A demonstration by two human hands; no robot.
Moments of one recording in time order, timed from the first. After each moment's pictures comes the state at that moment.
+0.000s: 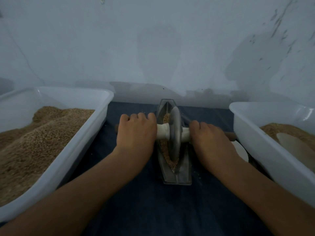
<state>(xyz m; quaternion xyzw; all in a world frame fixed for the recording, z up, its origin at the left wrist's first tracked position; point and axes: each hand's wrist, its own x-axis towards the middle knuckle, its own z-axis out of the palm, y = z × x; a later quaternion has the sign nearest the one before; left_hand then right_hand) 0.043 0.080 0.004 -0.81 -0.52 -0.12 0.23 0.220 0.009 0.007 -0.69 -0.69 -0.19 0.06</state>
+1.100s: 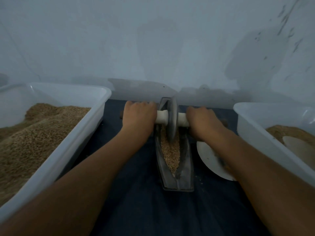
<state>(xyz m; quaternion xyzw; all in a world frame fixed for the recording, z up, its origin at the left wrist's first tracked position) 0.065 0.147 0.009 -0.82 -0.52 -0.13 0.18 0.245 0.097 0.015 -0.74 -0.66 -0.15 -0.02</state>
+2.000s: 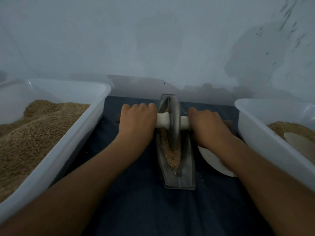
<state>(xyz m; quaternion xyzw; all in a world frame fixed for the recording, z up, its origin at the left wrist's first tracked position) 0.055 0.123 0.000 -0.82 -0.52 -0.15 0.19 0.237 0.069 0.010 -0.71 -0.67 -0.19 0.00</state>
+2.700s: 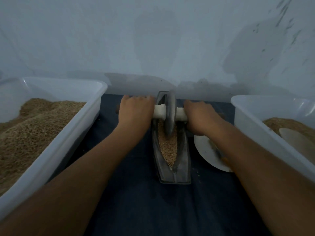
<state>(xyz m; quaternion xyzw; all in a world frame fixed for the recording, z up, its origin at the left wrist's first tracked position) 0.064 0.145 0.004 -0.82 -0.51 -0.14 0.21 0.243 0.088 0.020 -0.73 -0.67 -0.11 -0.01</state>
